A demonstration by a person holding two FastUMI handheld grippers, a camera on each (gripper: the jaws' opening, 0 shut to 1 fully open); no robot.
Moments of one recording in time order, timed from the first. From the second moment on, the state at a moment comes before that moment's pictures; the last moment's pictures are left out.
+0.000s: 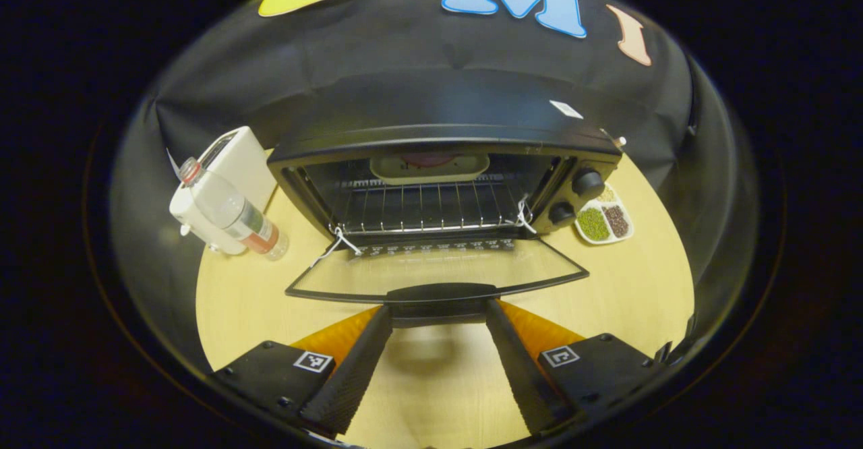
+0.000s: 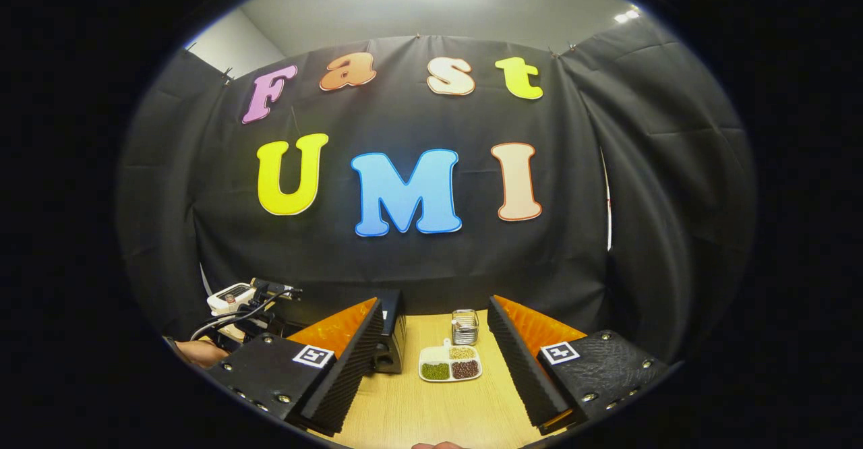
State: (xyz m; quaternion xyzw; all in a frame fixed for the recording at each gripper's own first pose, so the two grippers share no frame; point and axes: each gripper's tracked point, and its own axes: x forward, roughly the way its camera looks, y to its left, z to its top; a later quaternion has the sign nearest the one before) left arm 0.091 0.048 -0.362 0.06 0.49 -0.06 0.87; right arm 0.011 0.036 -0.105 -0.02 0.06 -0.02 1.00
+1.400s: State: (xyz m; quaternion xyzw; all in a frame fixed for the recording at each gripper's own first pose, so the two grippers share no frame) left arm 0.038 0.042 -0.017 0.01 0.05 -0.07 1.00; right arm 0.029 0.050 -0.058 -0.01 0.03 0.00 1.00
